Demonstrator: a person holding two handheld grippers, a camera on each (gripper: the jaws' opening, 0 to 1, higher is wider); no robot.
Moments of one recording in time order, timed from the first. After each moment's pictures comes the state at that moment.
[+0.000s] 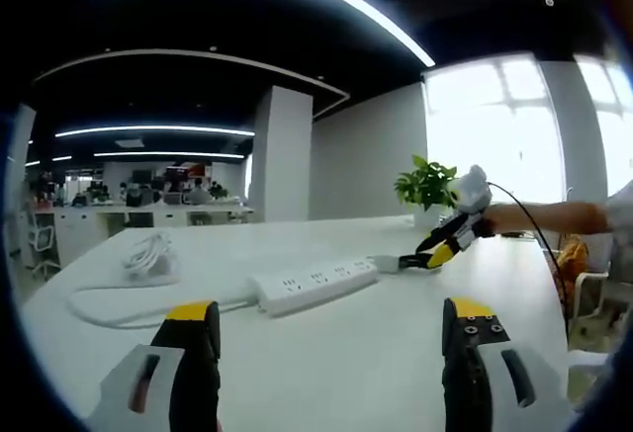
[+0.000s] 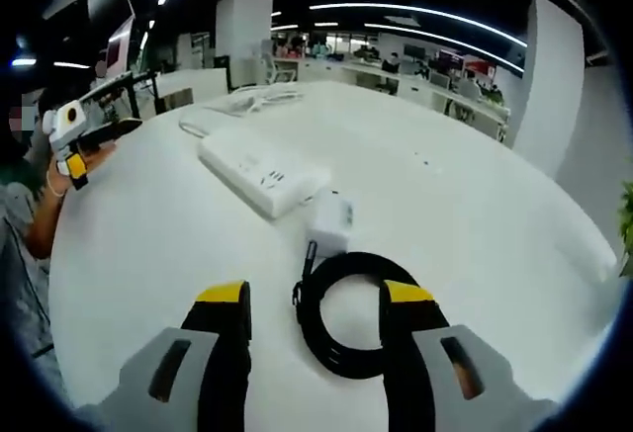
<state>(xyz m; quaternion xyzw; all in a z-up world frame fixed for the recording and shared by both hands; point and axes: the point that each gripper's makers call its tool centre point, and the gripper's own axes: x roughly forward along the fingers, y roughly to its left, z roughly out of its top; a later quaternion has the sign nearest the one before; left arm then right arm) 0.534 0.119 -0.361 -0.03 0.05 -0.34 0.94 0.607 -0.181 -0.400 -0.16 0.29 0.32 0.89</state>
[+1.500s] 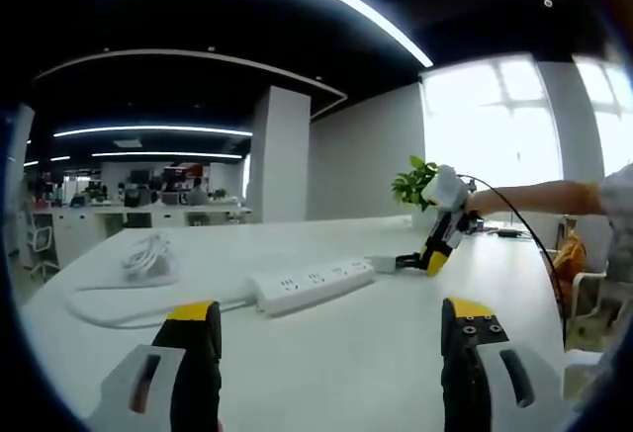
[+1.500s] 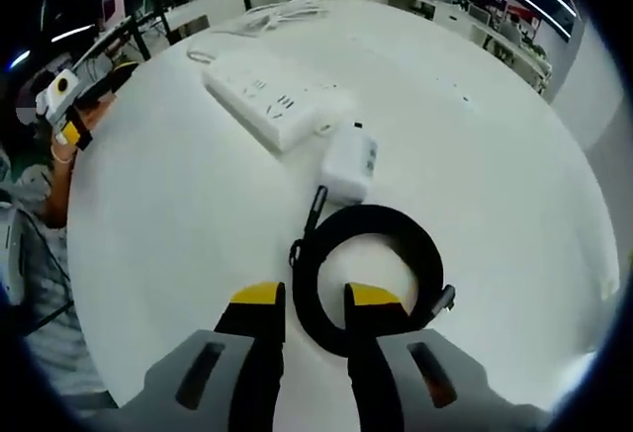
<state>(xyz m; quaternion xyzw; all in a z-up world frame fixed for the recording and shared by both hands) 0.529 0.119 -0.360 -0.03 0.05 -0.35 0.94 0.590 -0.190 -0.432 -0.21 0.46 0.35 0.79</state>
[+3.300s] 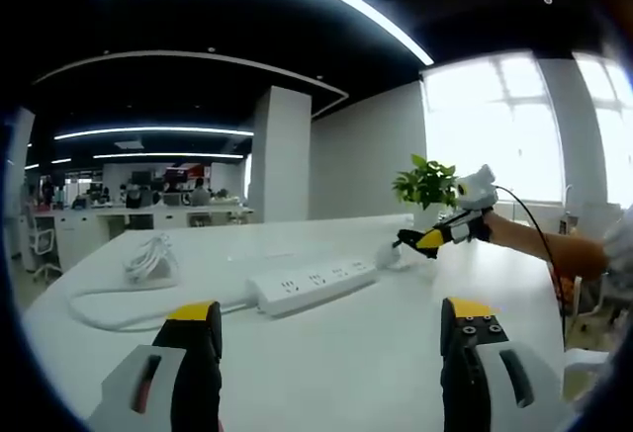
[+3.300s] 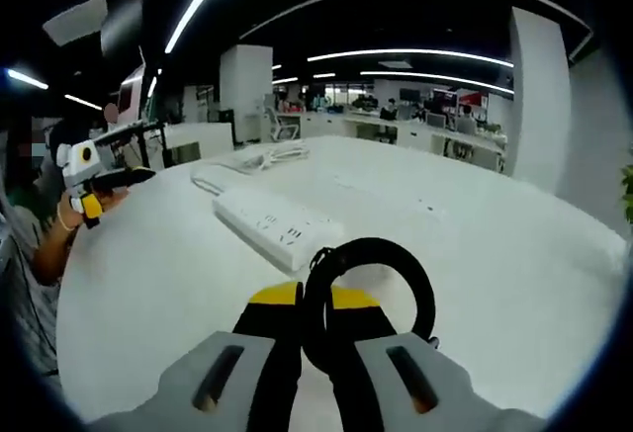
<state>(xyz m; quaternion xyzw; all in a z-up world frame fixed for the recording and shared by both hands) 0.529 0.118 -0.356 -0.02 0.06 -0.34 0.94 0.606 -0.161 -0.364 -0.10 0.17 0.32 0.93</state>
